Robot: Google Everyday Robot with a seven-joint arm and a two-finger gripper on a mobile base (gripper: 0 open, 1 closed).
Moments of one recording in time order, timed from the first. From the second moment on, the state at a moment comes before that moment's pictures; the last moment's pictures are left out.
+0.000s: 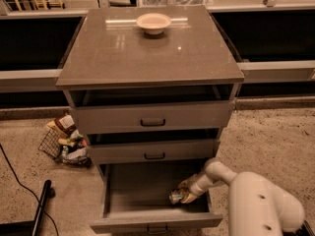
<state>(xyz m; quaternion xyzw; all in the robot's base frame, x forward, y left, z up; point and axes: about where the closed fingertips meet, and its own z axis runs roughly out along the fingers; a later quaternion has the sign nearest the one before) 0.580 -0.137 0.149 -0.73 0.62 0.21 0.22</state>
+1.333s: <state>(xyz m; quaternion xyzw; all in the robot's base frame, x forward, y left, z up) 0.561 -0.167 0.327 -0.76 0.57 0.13 0.29</state>
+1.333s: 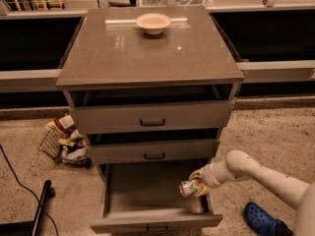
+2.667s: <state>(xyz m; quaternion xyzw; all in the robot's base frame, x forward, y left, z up) 0.535 -0.164 0.487 -0.79 0.52 0.13 0.30</state>
